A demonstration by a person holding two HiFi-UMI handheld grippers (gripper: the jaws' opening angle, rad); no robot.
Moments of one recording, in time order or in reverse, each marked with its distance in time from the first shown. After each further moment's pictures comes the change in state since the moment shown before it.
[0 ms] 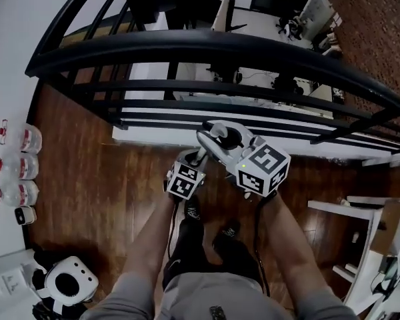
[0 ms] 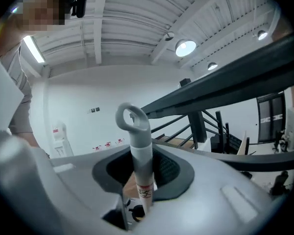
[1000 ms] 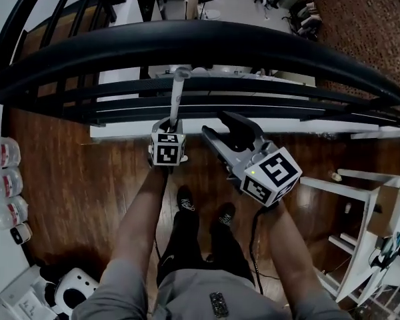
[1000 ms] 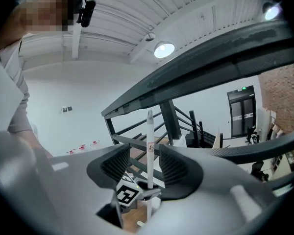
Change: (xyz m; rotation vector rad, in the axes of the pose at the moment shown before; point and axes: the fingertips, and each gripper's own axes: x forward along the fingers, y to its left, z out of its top) left arm 0.071 0.150 0.018 -0.203 0.013 0.180; right arm 0.019 -0.078 -0.011 0.081 -0.007 -0.286
